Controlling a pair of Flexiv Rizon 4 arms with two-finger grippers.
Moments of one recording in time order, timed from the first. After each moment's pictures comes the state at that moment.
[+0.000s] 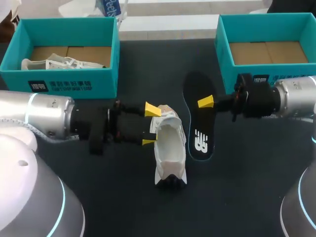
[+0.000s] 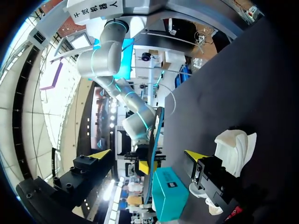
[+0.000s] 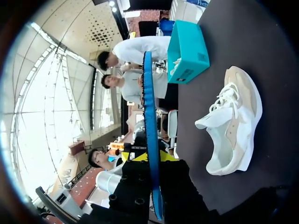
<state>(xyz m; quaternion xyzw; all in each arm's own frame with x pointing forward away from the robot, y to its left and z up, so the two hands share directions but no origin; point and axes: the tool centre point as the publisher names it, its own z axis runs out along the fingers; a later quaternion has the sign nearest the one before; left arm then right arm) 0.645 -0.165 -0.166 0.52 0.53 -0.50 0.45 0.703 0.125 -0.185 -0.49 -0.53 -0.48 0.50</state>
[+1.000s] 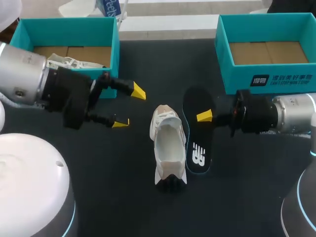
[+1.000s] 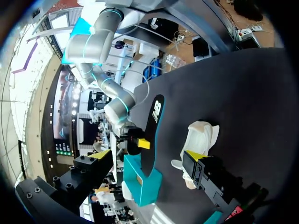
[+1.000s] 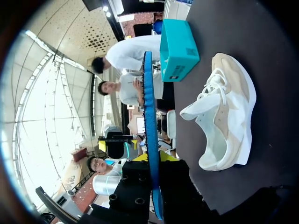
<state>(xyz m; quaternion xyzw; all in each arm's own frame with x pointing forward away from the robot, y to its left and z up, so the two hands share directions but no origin) 0.661 -0.123 -0.123 0.57 0.65 -0.36 0.34 0.683 0.131 -0.217 -0.51 -0.50 -0.48 0.51</state>
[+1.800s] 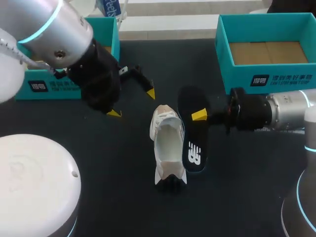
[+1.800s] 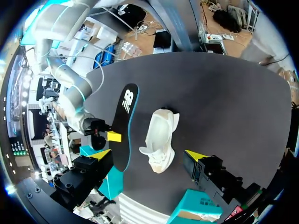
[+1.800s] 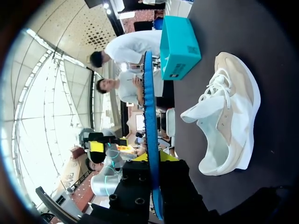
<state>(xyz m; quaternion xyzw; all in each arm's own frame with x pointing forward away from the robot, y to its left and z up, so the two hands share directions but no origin) 0.673 -0.121 -0.118 0.61 0.75 -0.16 0.19 0.691 0.144 -0.219 -0.50 -0.51 -0.47 0.51</state>
